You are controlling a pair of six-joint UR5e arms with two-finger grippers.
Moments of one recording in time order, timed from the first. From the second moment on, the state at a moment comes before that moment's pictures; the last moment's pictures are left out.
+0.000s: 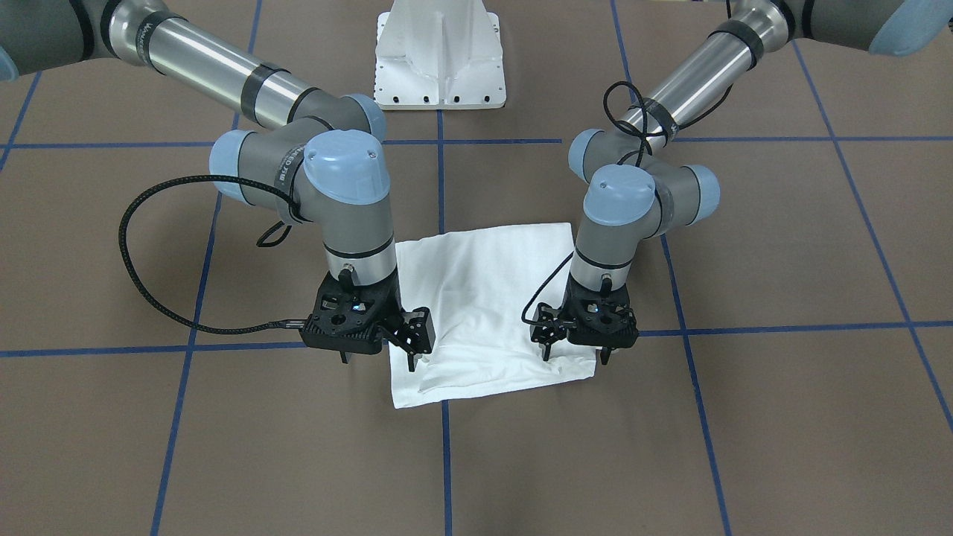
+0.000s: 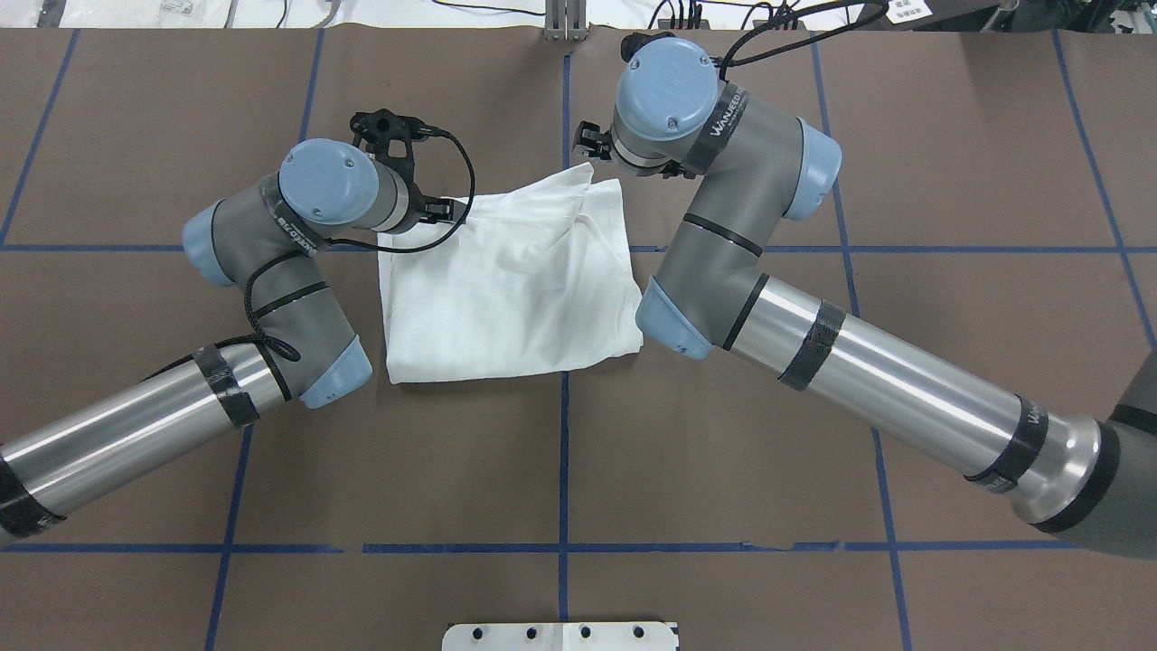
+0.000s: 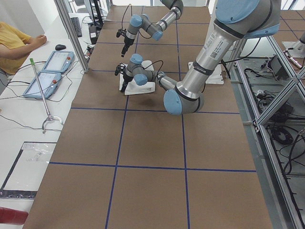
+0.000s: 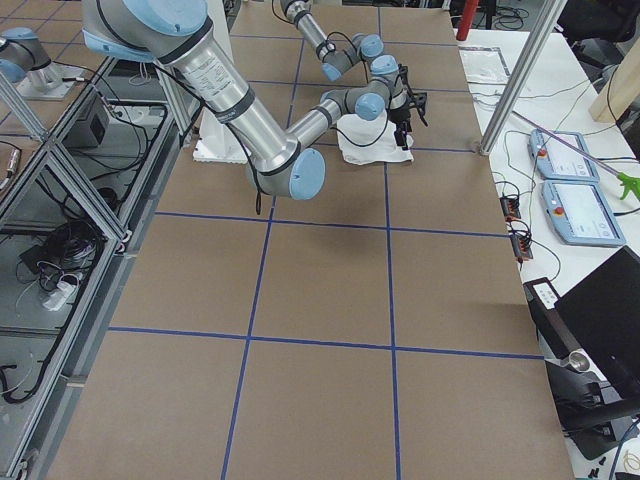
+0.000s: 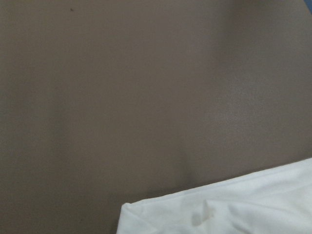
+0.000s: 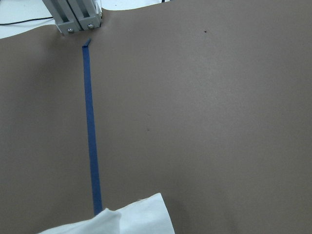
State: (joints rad) left arm -0.69 -2.25 -1.23 -2.15 -1.65 -1.02; right arm 0.69 -0.70 1.29 -1.30 1.66 1.31
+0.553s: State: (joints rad) left arm -0.79 -2.23 -1.22 -2.14 -1.64 -0.99; right arm 0.69 -0.71 1.29 -1.30 1.66 1.31
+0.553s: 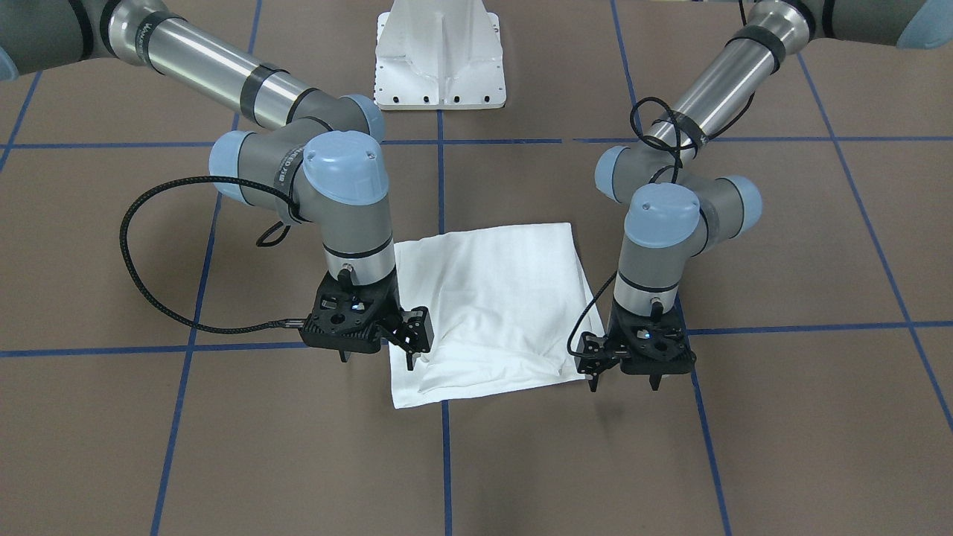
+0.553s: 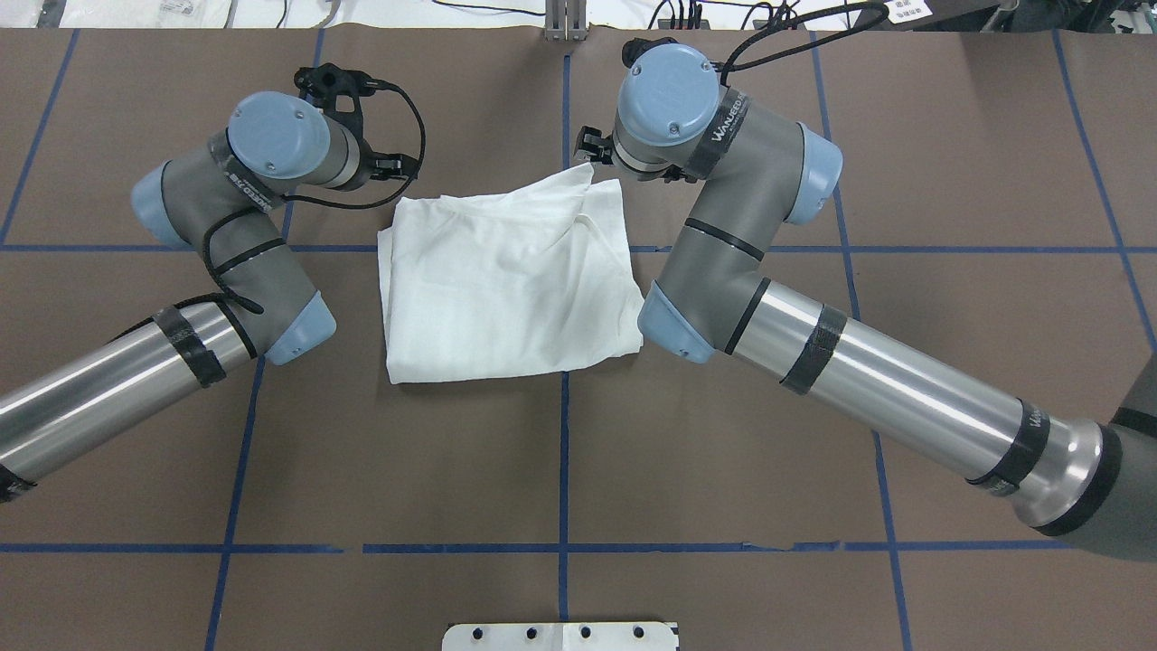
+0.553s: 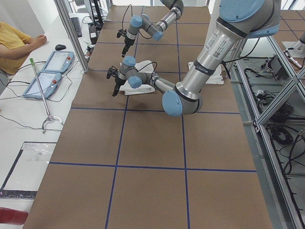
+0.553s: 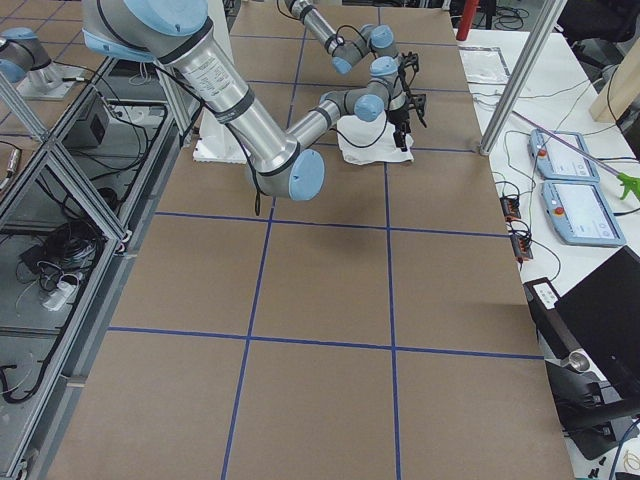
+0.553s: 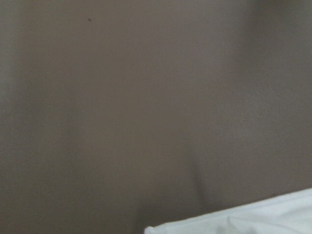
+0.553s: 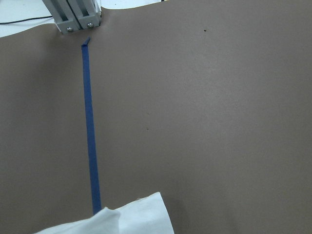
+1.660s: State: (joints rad) left arm -1.24 -1.69 -2.00 -1.73 -2.12 -0.11; right arm 1.14 -1.22 1.94 -1.84 2.13 0.39
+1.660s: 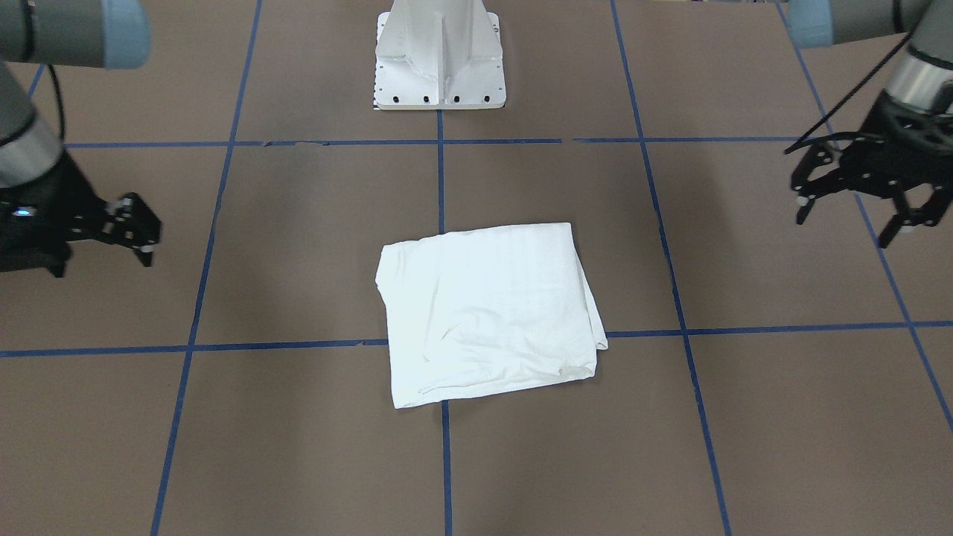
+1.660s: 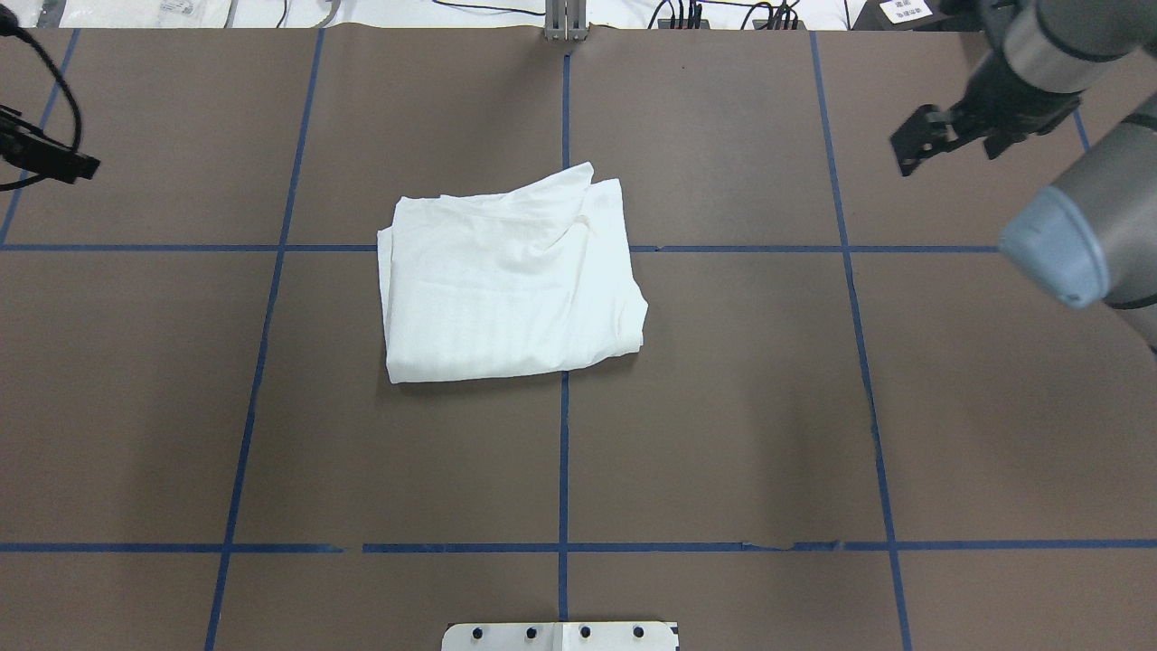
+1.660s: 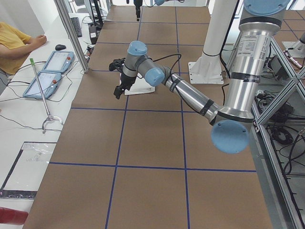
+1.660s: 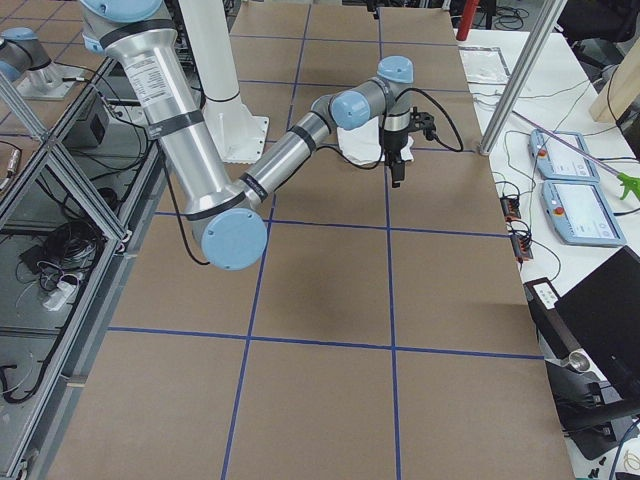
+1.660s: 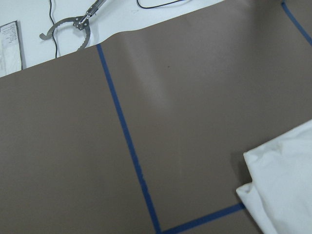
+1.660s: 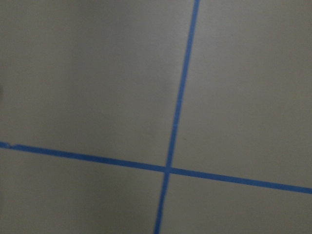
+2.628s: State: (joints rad) left arm -1.57 -1.40 -1.77 -1.74 -2.34 0.11; right arm 1.57 -1.73 1.85 -1.81 2.26 -0.15
